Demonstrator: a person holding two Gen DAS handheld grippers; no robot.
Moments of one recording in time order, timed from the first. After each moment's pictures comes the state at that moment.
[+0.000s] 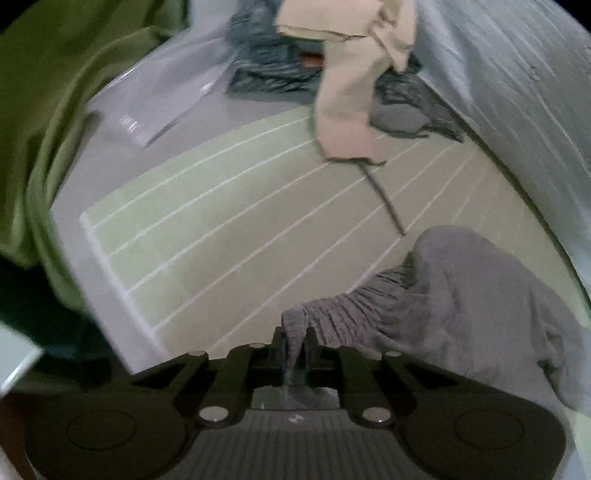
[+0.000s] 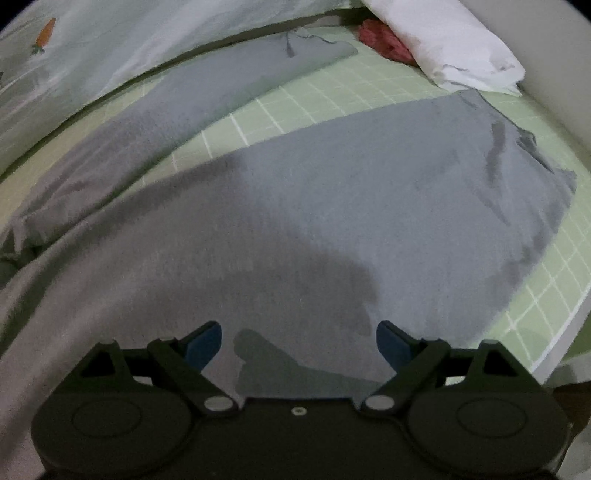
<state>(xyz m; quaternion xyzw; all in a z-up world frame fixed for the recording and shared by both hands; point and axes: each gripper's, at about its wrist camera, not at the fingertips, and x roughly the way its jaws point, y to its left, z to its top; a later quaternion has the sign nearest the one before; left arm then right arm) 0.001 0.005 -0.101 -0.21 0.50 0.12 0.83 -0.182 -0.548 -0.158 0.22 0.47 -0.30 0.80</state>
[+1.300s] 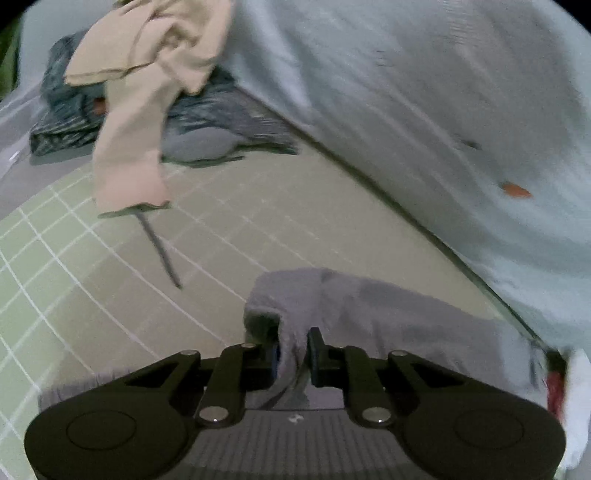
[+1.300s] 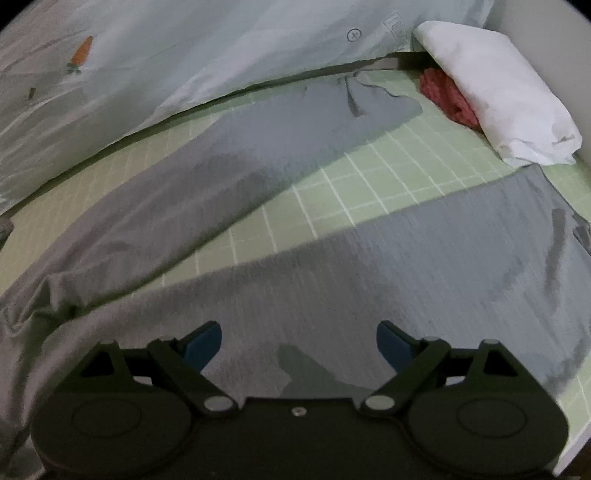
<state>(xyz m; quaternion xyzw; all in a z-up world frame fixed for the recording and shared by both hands) 0.064 -0.109 -0.083 -0.20 0.42 -0.07 0.88 -0.117 -0.560 -0.130 0.20 0.45 -0.25 0.84</state>
